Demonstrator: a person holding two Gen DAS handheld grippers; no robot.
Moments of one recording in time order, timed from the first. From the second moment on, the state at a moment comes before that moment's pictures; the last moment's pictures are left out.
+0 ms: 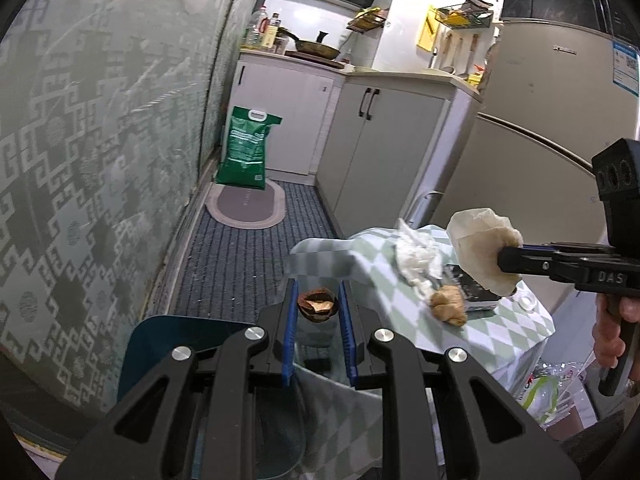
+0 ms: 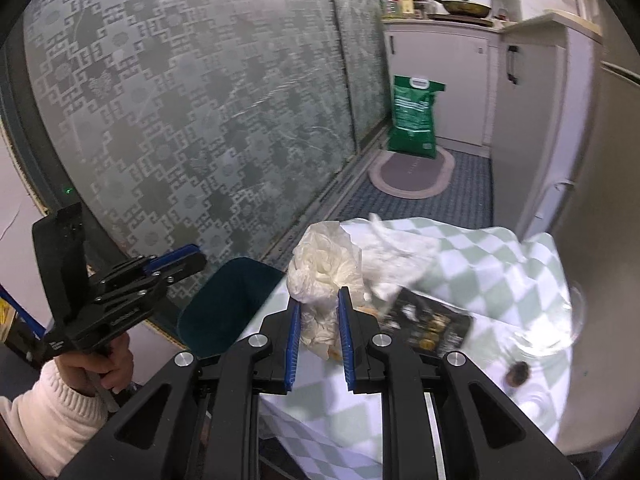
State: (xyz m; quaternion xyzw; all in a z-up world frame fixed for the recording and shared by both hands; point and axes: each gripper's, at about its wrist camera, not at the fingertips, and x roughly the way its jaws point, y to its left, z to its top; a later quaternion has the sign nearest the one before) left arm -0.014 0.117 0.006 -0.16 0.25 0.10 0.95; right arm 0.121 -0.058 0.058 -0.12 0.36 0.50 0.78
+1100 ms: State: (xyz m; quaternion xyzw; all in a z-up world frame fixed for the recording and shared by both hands) left arm -0.031 0.190 -0.069 -0.17 0.41 0.19 0.88; right arm 0.062 0.069 0.015 -0.19 0.42 0.56 0.69
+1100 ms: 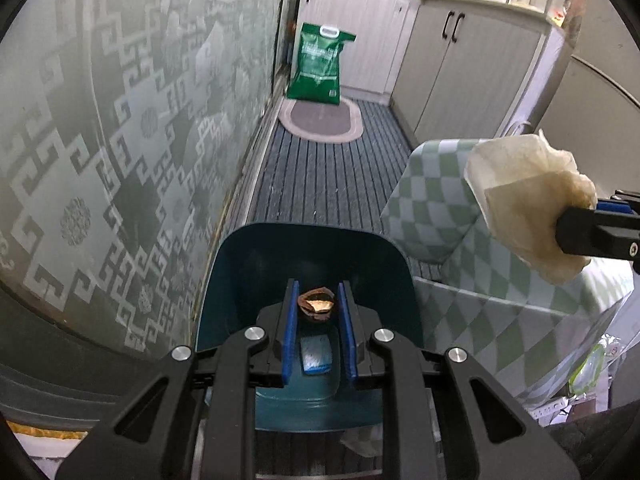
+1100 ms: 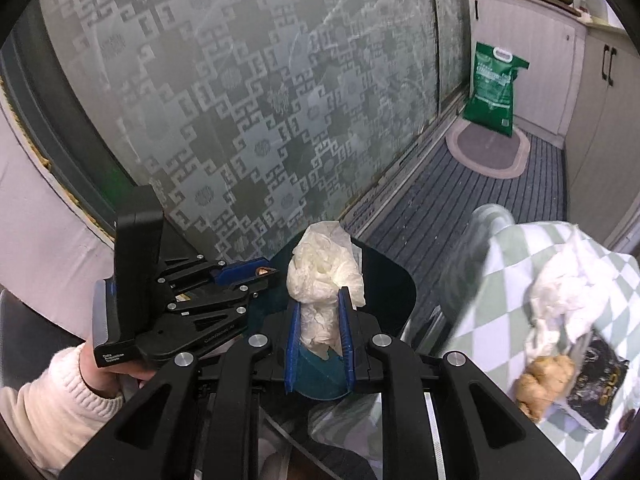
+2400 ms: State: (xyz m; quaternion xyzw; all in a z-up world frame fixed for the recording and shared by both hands) left arm -0.051 0.198 -0.041 -0.16 0.33 0.21 0.91; right arm 0.056 0.115 -0.048 -0.23 0.49 0.53 0.65
